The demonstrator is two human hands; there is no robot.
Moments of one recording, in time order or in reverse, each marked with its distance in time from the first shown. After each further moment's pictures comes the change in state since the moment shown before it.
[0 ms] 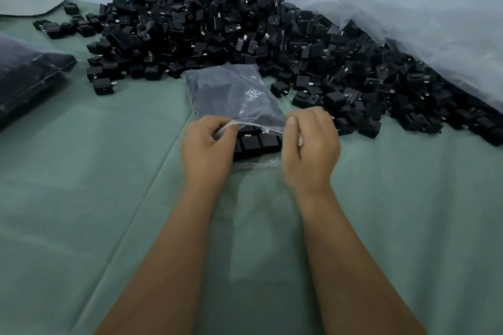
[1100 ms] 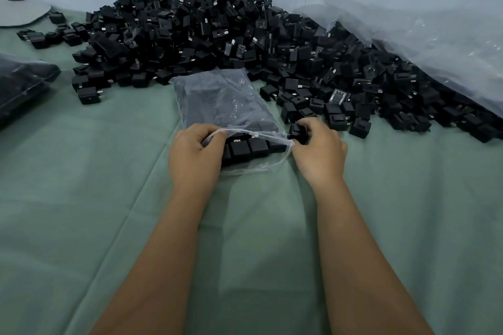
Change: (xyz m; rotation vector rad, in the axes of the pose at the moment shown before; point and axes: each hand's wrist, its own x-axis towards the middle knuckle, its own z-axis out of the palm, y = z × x) left_hand 0.001 -0.002 0.000 0.026 -0.036 -0.045; right_hand 0.005 0.058 -0.007 -0.287 -0.488 0.545
